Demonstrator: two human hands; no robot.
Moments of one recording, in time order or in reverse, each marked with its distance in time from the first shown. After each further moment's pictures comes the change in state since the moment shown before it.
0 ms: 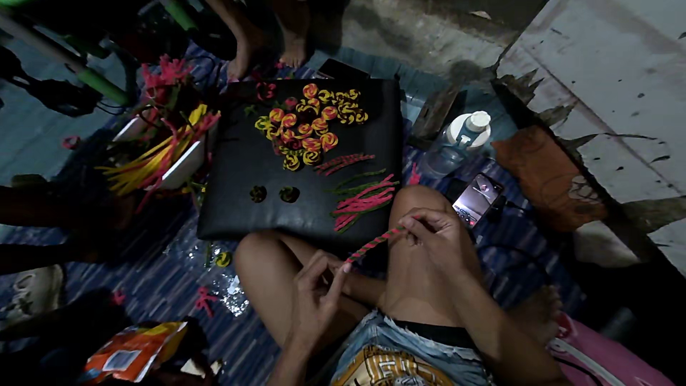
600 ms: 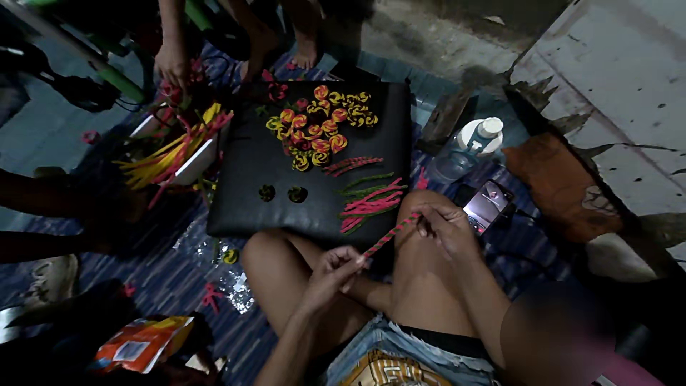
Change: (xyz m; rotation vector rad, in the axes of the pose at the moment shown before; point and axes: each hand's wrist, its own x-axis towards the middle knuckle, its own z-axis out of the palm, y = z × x) left_hand 0.028 -0.006 0.003 -0.584 -0.262 -0.502; right_hand 0.024 0.017 -0.023 -0.025 -0.011 0.056
